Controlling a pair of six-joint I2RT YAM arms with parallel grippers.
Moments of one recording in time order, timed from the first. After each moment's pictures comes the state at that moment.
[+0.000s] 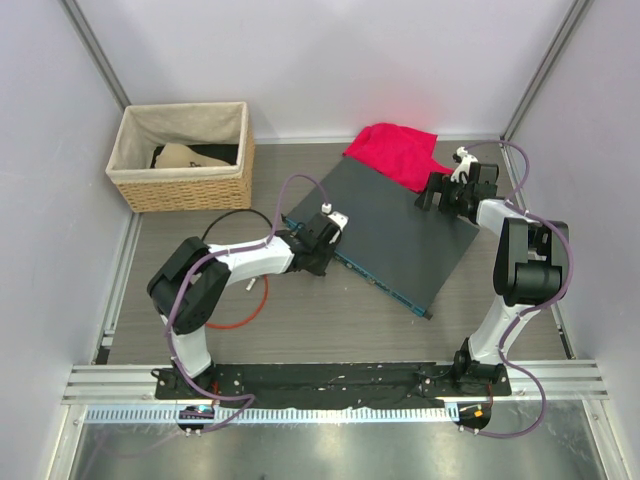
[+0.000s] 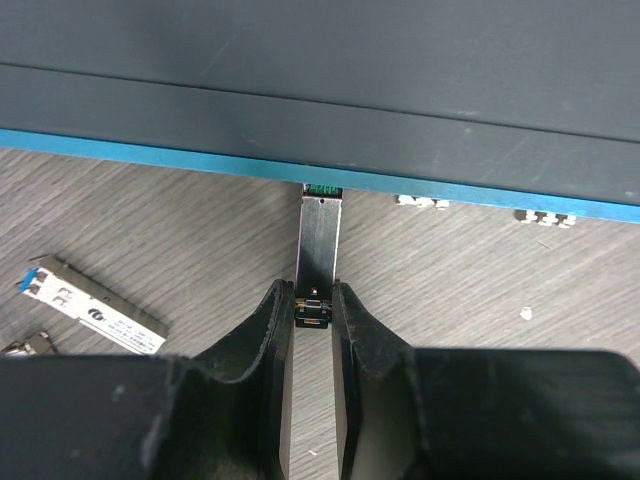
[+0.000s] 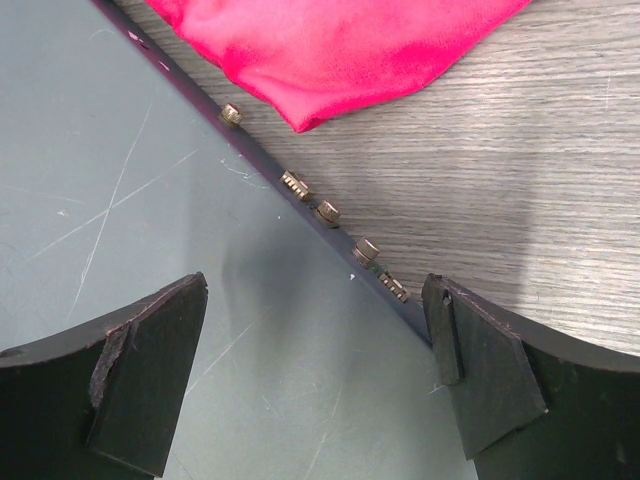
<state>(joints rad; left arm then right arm) -0.80 1.81 1.11 -0.27 -0.15 -0.21 -0.11 1.82 1.10 0.00 -0.38 0.12</state>
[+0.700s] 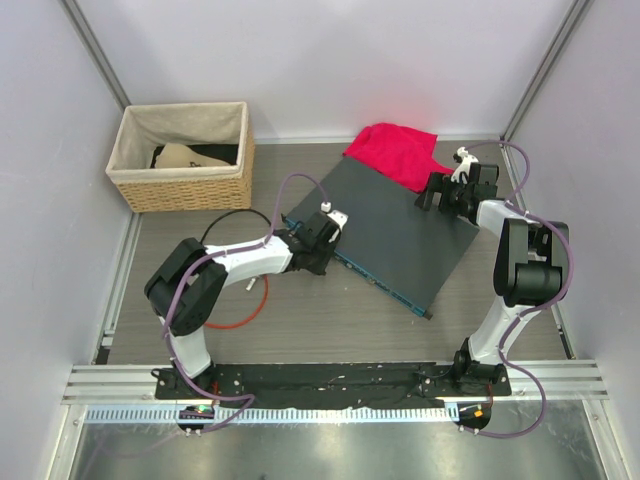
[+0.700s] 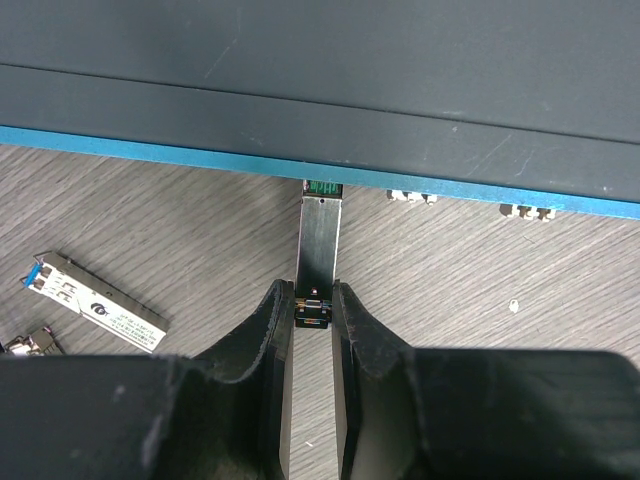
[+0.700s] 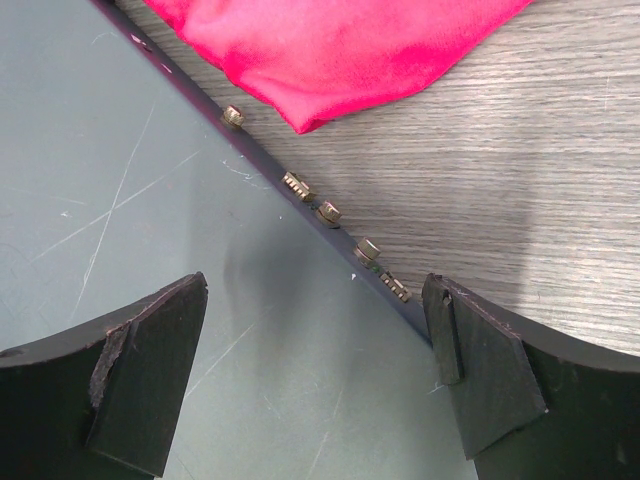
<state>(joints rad) -0.80 1.80 1.11 -0.28 -0.13 -0.22 -0.11 1.82 1.10 0.01 -0.38 0.13</state>
